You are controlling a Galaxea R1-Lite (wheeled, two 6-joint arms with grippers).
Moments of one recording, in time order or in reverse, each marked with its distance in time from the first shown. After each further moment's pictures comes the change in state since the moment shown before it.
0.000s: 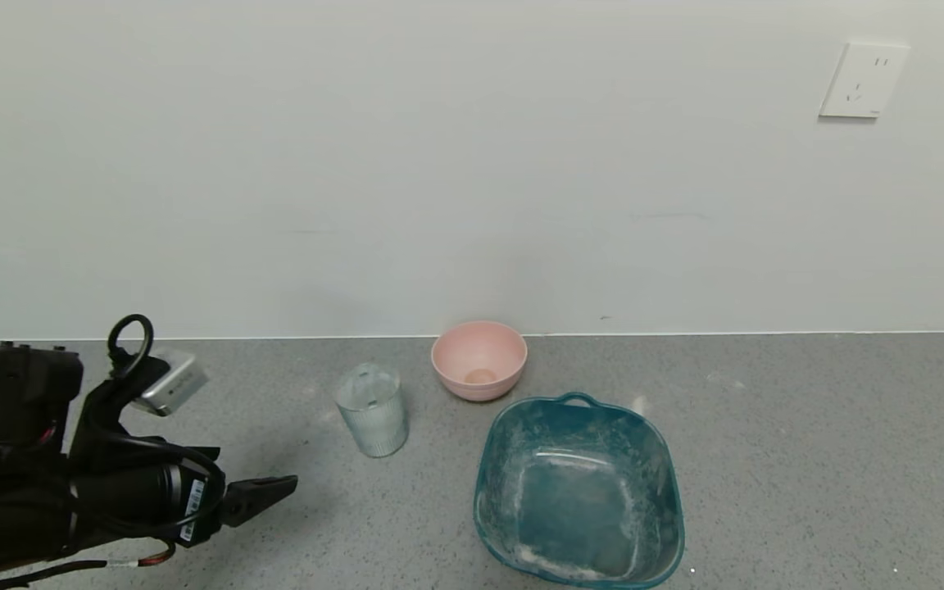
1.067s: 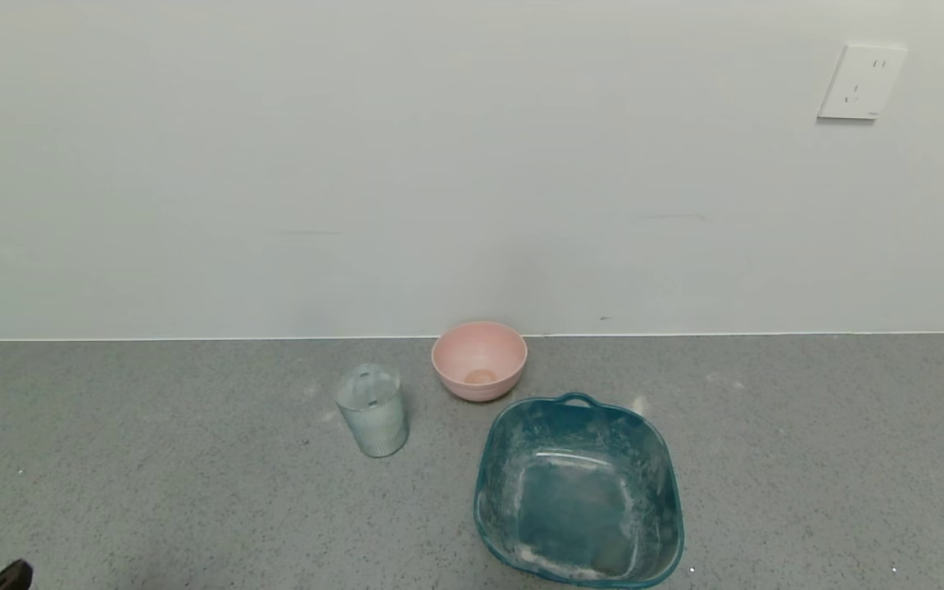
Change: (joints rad) left arm 0.011 -0.911 0.162 0.157 0.214 -0.131; right arm 0.000 0.000 0.000 0.000 0.000 0.000
